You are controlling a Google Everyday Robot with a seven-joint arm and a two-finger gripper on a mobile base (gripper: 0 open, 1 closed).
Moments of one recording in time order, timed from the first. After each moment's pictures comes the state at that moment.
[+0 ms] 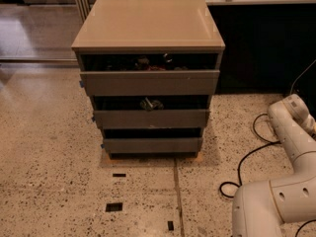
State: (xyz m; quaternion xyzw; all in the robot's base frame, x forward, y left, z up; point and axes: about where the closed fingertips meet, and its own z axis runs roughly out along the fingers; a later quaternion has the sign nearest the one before) arm 0.696 -0.686 0.497 0.27 0.87 -0.37 0.18
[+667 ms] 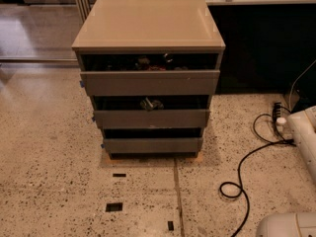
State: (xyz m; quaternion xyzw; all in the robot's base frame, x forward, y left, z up) arm 0.648 -0.733 0.513 0.25 0.87 -0.37 0.21
